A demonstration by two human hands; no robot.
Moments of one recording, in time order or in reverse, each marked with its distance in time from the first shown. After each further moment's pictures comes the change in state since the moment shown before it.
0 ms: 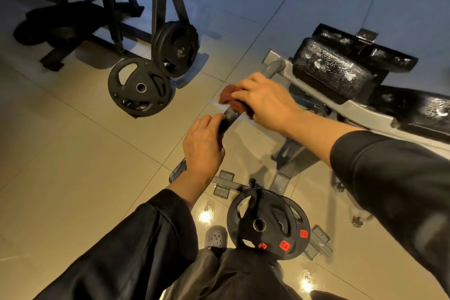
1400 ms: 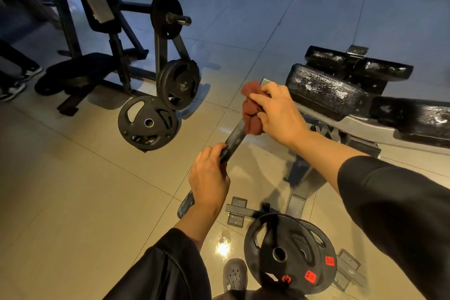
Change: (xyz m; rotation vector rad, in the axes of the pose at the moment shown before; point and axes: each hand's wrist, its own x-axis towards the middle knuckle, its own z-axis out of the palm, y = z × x) left_hand -0.002 0.009 -0.003 -0.097 0.043 -0.084; right_hand -0.008 0.020 -0.001 0.279 0.220 0.379
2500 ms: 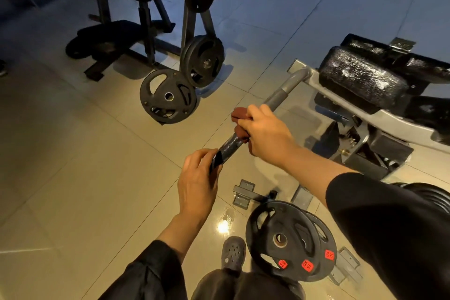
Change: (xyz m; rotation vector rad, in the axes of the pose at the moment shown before) left_hand -0.066 -0.057 -0.025 0.045 0.088 0.035; right_hand -0.041 -0.067 0.046 -0.133 -0.224 -0.233
